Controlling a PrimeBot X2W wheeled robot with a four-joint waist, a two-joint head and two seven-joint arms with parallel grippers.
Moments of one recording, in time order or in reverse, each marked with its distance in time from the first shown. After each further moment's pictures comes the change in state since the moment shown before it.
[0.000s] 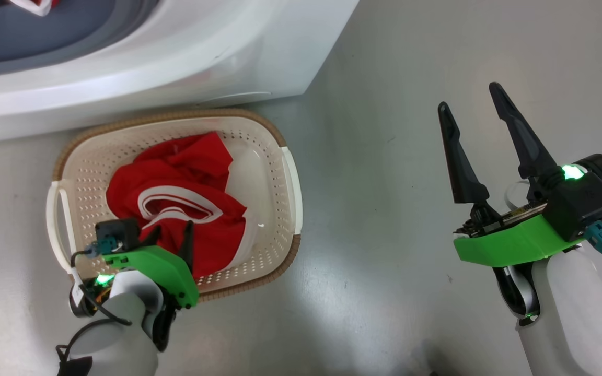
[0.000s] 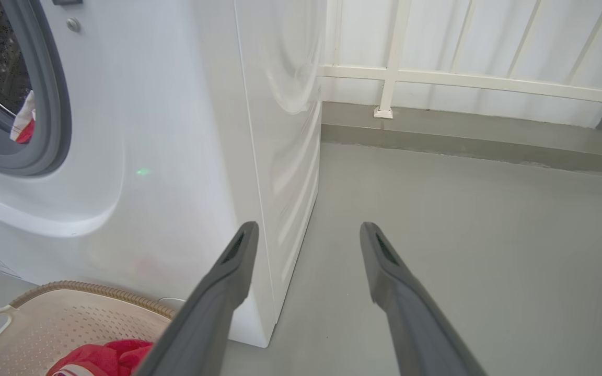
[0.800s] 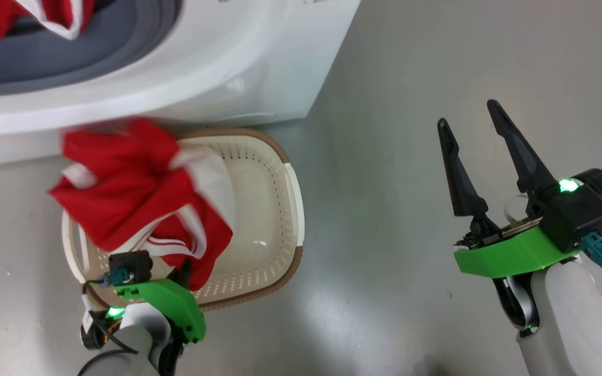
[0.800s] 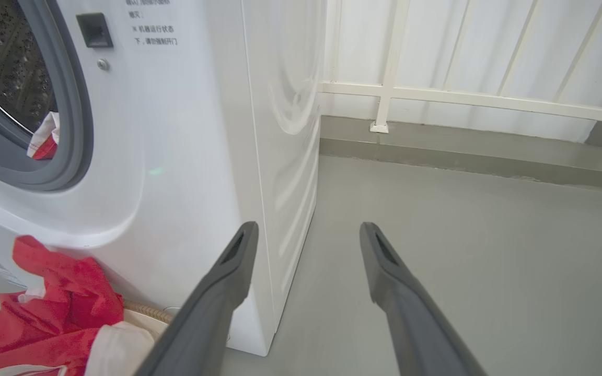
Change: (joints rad) left arm 0.113 -0.005 0.038 -0.059 0.040 -0.019 0.046; right arm 0.041 0.000 -0.004 0.006 -0.007 0.000 0.000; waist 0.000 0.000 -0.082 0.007
